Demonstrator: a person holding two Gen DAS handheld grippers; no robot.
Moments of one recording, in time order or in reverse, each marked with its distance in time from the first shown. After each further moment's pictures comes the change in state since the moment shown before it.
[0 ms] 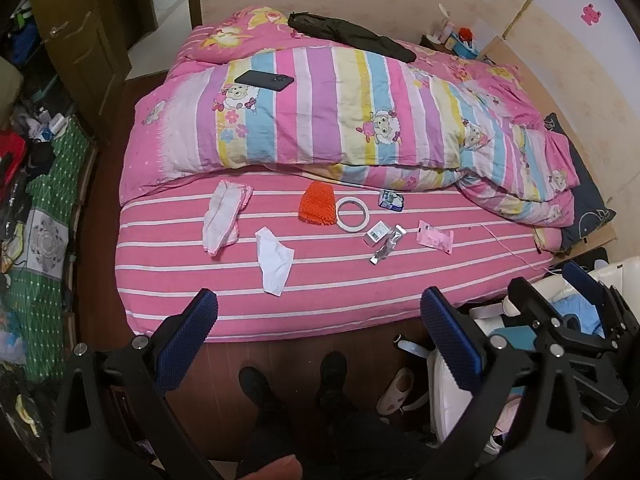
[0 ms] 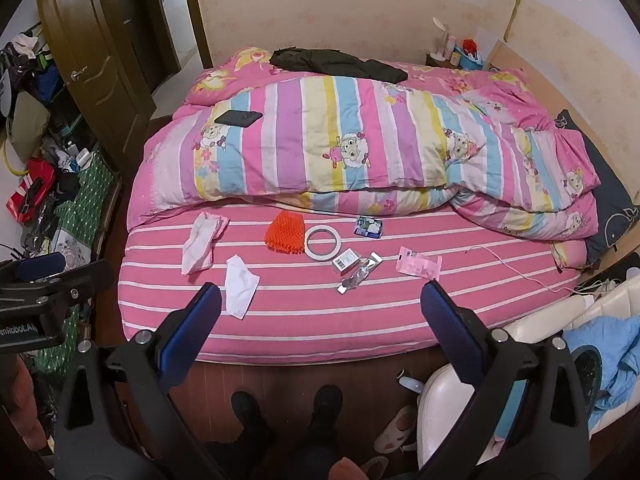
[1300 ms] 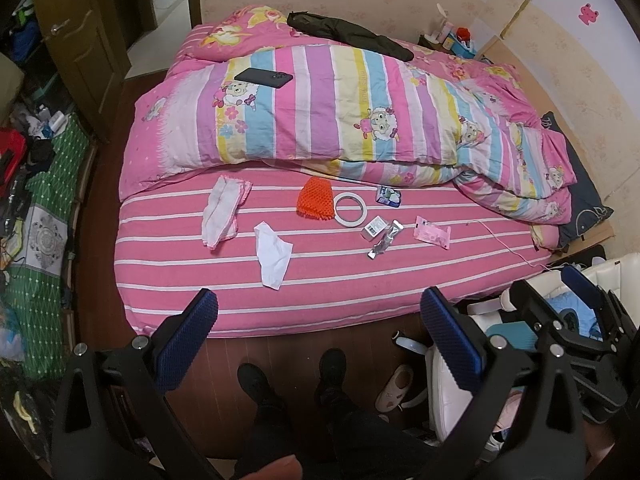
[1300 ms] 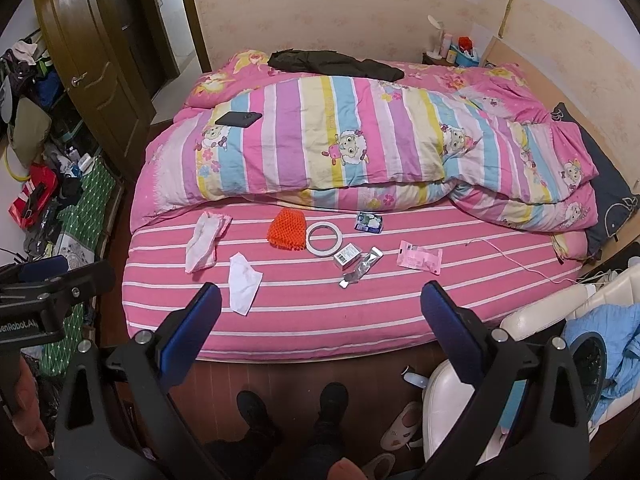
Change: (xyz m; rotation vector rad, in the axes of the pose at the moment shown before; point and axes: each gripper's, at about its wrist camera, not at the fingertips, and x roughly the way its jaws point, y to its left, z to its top) left arm -0.005 -0.001 -0.013 0.001 -0.001 -0.006; right arm -0.007 -0.003 -0.013 0.008 -0.006 0.004
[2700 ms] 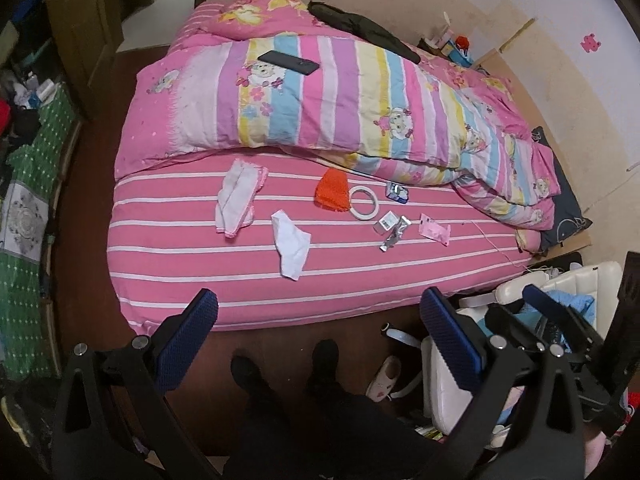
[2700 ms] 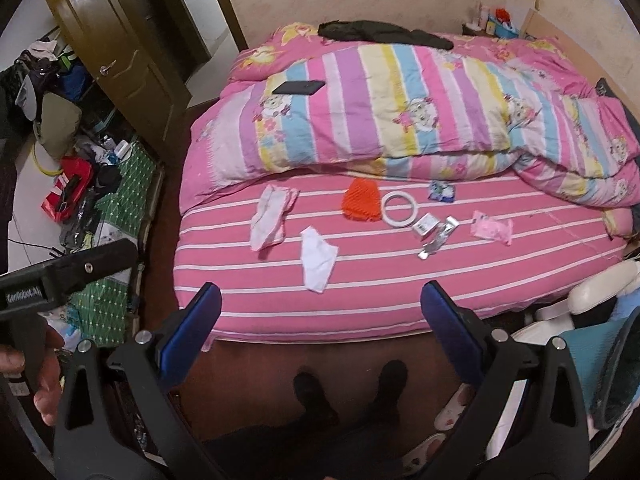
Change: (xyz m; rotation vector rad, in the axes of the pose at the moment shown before) left arm 0.015 0.133 -0.007 -0.062 0.042 -0.128; right arm 0.039 0.107 -0.016 0.029 0.104 0.166
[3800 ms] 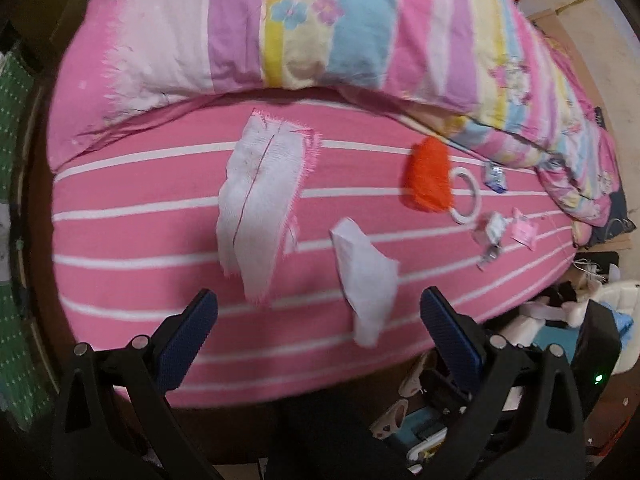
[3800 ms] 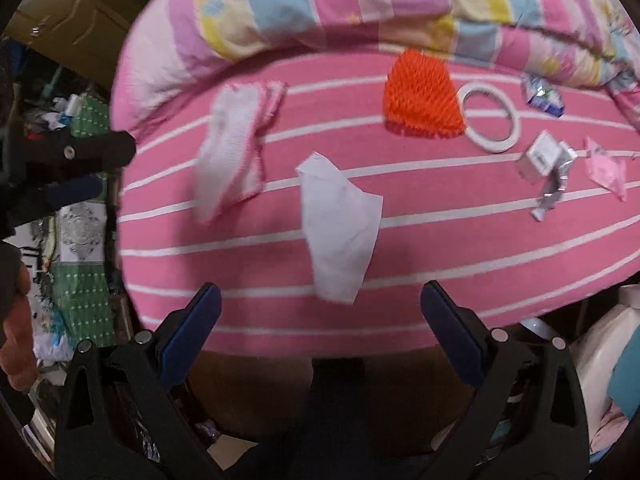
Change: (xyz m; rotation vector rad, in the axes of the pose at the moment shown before) left arm 0.321 0.129 0.104 -0.011 0.260 0.008; right arm 0.373 -0.003 0.002 0.087 0.356 0.013
